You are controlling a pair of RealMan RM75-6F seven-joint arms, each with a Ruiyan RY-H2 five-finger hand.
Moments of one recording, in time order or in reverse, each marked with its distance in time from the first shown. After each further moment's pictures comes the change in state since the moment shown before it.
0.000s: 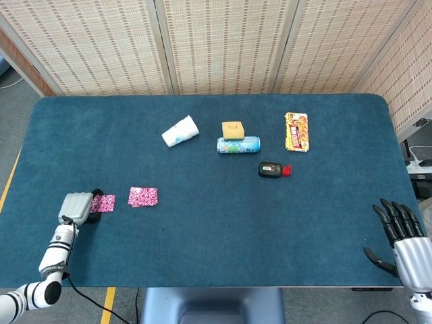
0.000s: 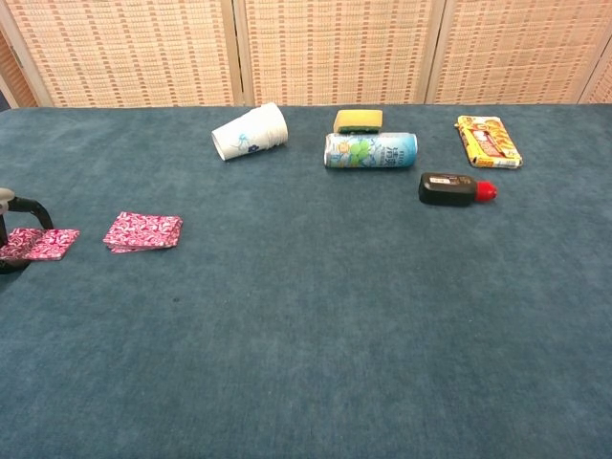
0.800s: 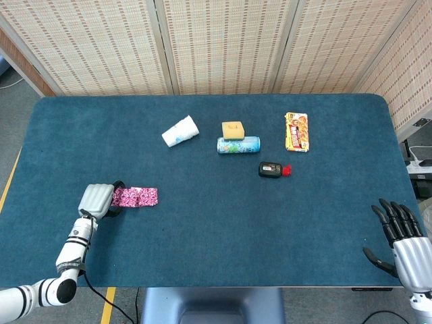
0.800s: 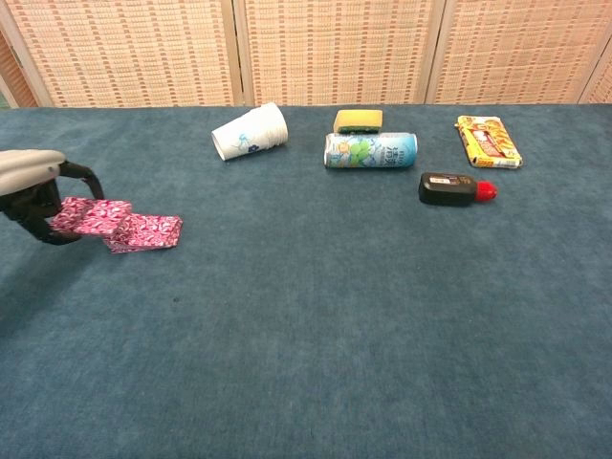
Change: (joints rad) left arm -0.080 0.044 -0.017 -0.223 -0.039 0.108 0.057; right arm 0.002 0.001 -0.001 0.000 -0.002 -0.004 -0.003
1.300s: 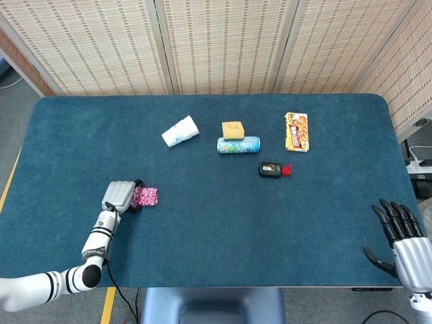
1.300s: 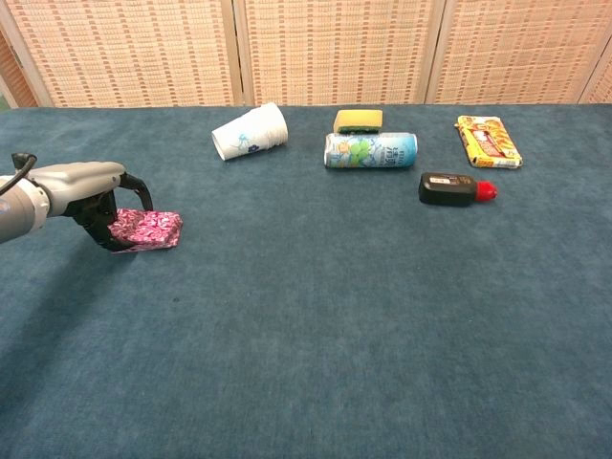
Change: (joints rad) left arm -0.133 -0.123 -0.064 0.042 -0.221 -0.081 0.154; right arm -0.002 -0.001 0.001 0.002 0.001 0.003 0.002
